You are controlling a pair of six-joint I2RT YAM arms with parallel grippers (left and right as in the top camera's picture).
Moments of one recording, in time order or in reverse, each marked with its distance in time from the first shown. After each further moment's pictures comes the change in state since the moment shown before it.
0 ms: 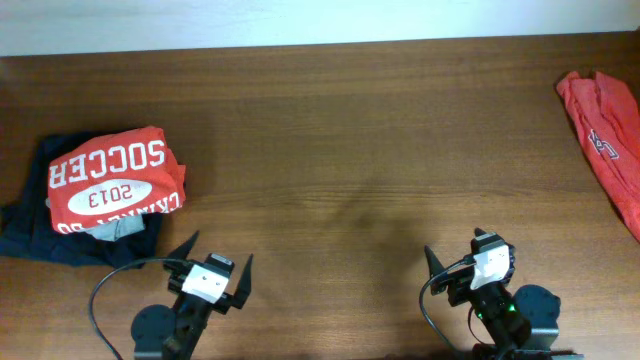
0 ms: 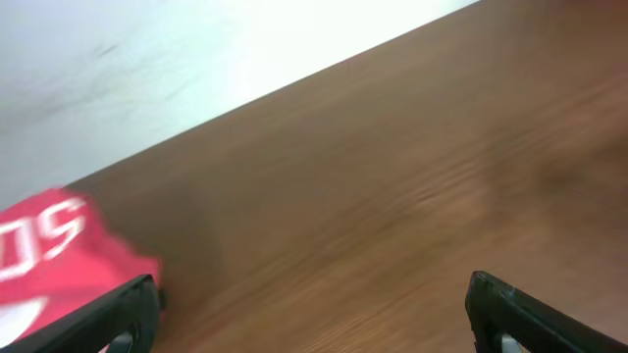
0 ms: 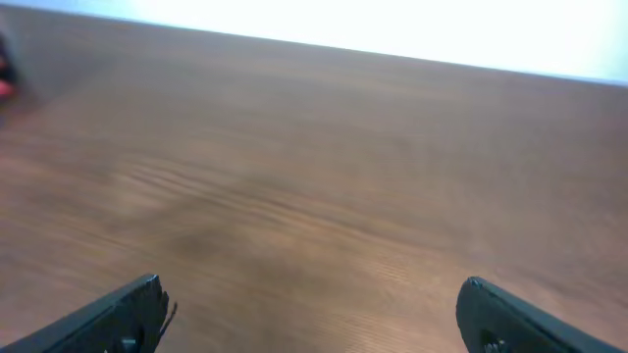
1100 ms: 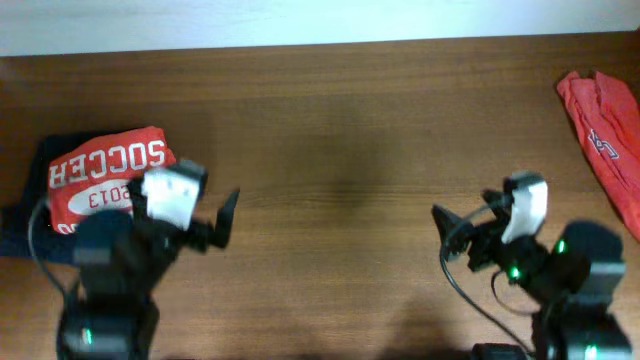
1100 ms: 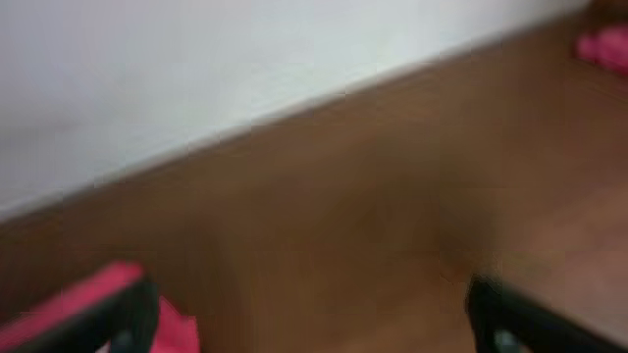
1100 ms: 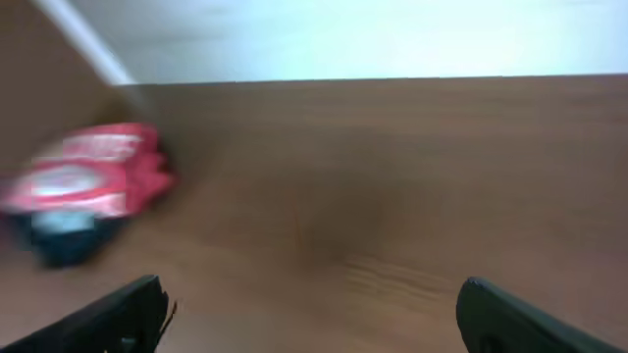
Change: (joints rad) left arm 0.000 0.830 0.853 -0.236 -0.014 -0.091; right arm 0.000 0.644 0.679 -0.183 -0.180 0.184
